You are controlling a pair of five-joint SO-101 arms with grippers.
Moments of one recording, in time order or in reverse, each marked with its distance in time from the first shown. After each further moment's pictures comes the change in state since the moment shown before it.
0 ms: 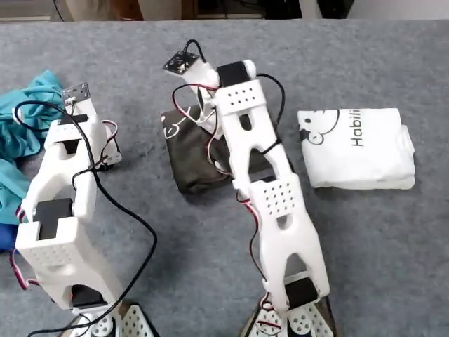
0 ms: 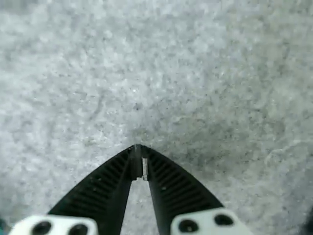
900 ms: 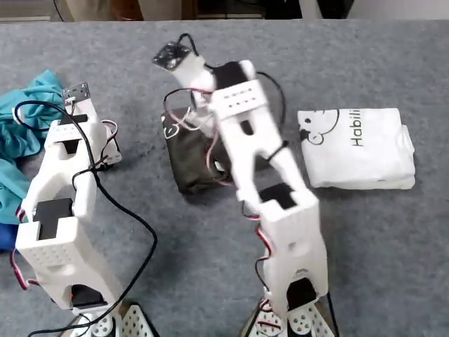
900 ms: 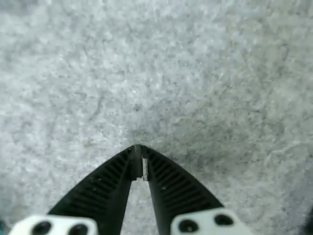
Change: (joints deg) left arm 0.1 0.0 0.1 -0.3 0.1; right arm -3.9 -20.7 29.6 -18.6 -3.5
